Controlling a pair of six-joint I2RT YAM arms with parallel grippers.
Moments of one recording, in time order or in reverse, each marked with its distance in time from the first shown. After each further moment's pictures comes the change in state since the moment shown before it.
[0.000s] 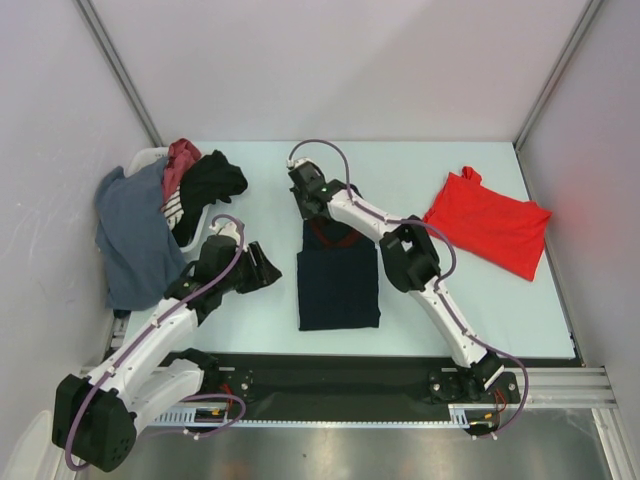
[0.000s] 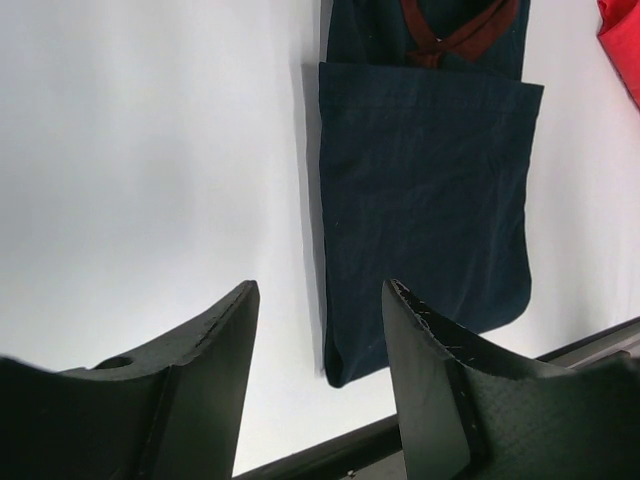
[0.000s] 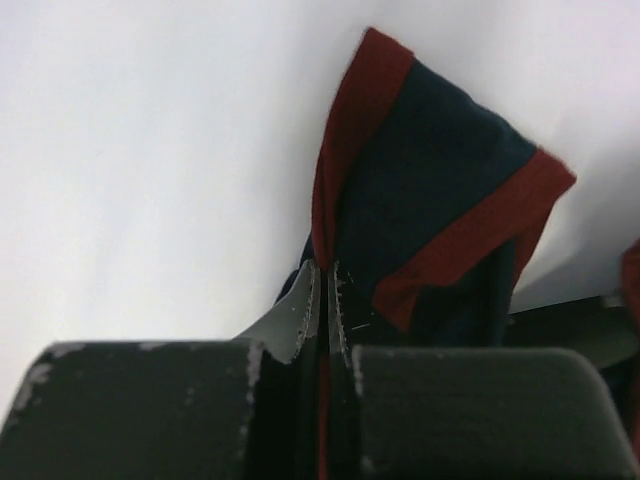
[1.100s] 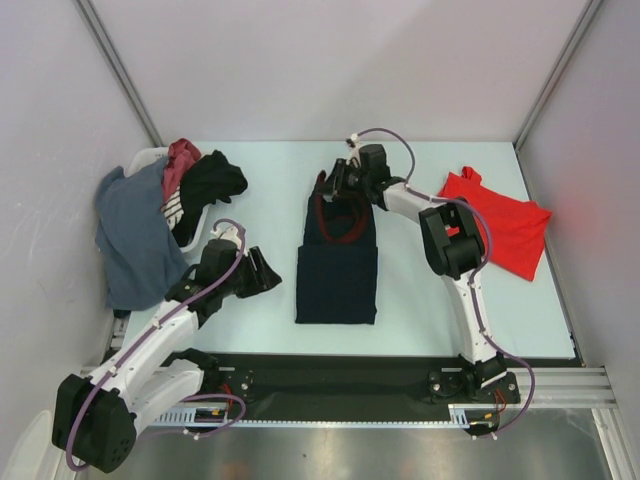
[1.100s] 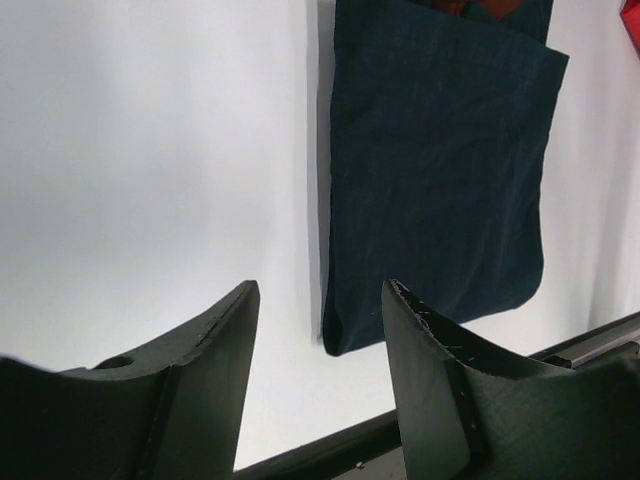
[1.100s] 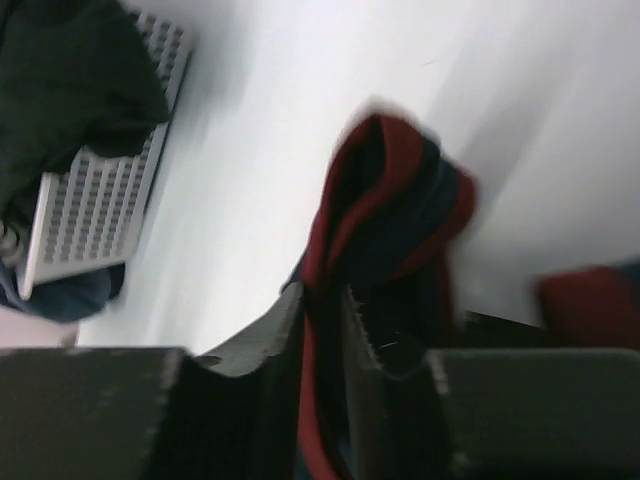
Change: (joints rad) left arm 0.002 -0.005 -0.035 0.003 0.014 0.001; right arm -0.273 -0.229 -0.523 0.672 -0.739 0.377
